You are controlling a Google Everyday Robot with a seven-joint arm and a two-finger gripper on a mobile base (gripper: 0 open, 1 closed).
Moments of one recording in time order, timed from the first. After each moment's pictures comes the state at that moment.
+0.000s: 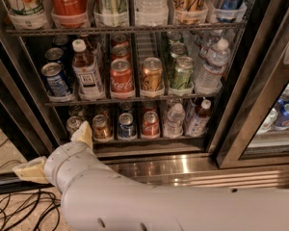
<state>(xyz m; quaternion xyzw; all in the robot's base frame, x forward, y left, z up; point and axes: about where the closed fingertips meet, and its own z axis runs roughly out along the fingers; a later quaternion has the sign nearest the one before) 0.433 0.211 0.808 -0.31 0.77 0.19 0.53</state>
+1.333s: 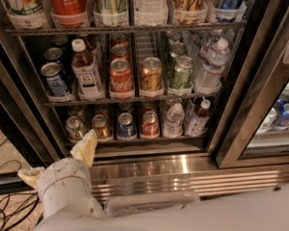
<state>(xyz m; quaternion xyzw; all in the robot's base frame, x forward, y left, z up) 0.423 0.202 0.794 -0.26 0.77 0.08 0.58</state>
